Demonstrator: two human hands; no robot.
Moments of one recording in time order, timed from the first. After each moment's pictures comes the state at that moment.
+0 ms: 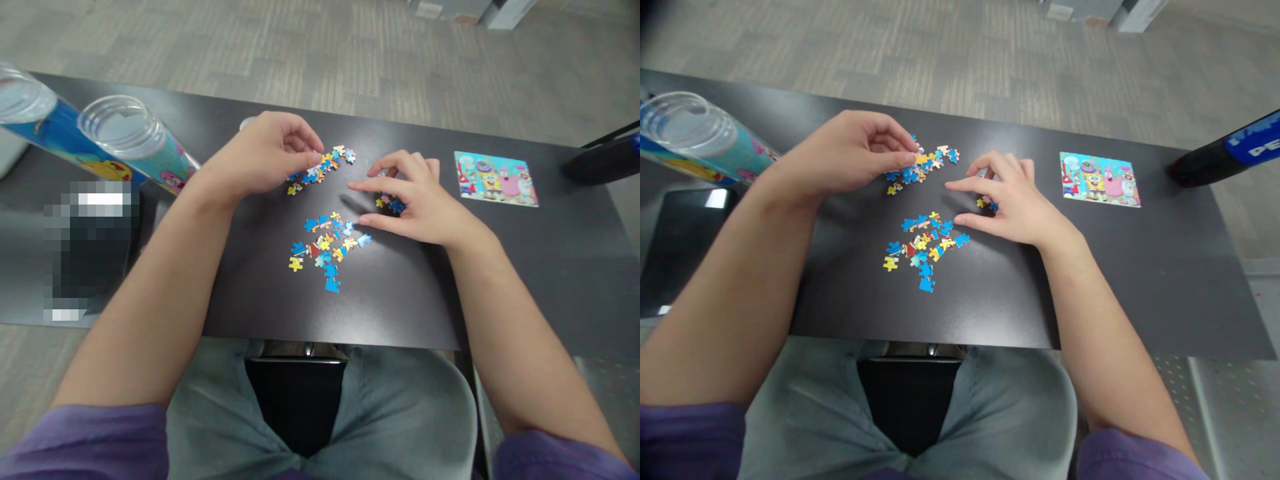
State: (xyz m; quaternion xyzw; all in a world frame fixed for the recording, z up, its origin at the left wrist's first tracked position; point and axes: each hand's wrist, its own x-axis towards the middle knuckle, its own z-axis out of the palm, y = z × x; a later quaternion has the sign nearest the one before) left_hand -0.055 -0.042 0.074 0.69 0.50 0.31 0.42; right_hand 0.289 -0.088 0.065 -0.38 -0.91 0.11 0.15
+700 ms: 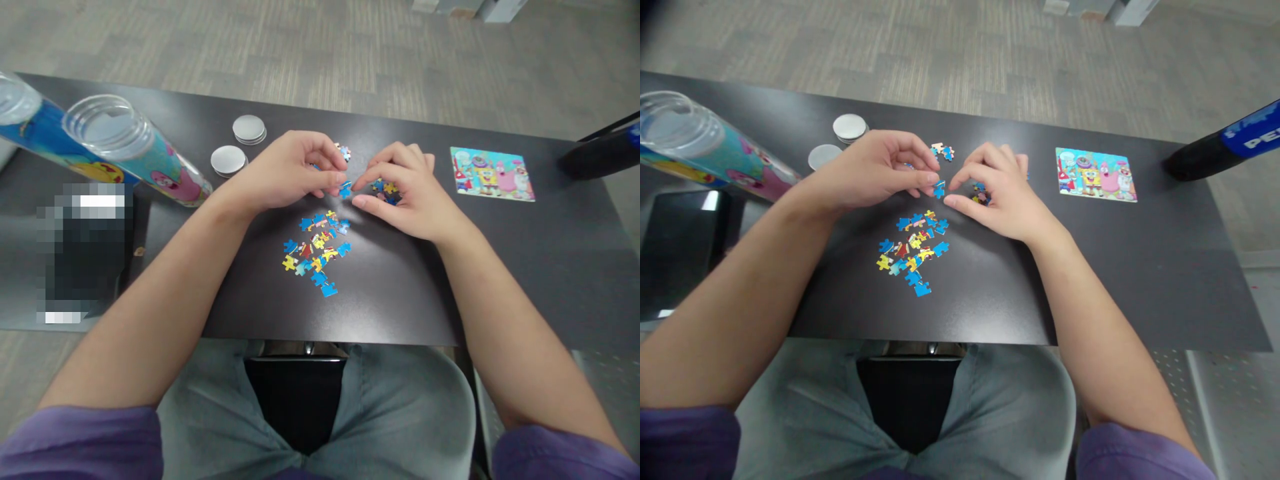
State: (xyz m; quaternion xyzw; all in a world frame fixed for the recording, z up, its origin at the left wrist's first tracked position) left_hand -0.018 -0.057 0.067 0.67 0.42 0.30 0.53; right_hand 0.269 -0.093 0.070 -0.45 -0.87 0.11 0.16
